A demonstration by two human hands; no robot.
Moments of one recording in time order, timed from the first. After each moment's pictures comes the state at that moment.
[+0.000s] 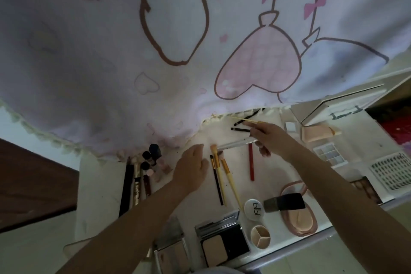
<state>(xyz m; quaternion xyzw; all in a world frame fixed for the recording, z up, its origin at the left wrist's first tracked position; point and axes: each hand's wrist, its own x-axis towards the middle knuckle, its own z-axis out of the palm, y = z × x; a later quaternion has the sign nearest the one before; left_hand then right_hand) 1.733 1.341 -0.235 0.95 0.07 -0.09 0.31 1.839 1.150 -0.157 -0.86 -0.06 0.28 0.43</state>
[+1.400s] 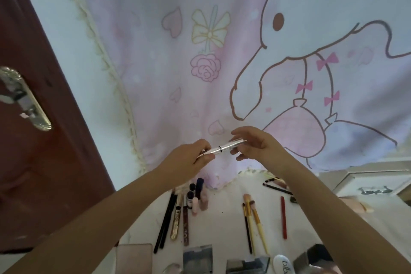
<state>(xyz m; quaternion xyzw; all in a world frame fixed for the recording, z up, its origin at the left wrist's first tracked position) 1.656 1.434 -0.044 0.96 0.00 0.11 0.27 1.763 1.254 -0.022 -0.70 -0.37 0.21 0.57</state>
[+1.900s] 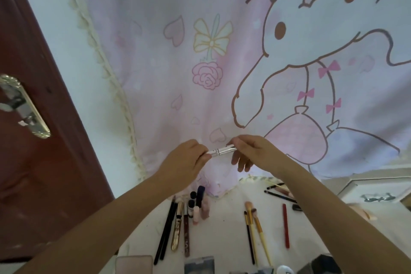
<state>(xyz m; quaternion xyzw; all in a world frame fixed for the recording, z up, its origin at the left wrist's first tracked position) 1.664 1.443 -0.042 0.96 -0.02 0.20 0.20 1.767 1.272 -0.011 -0.79 -0.37 0.22 0.45</state>
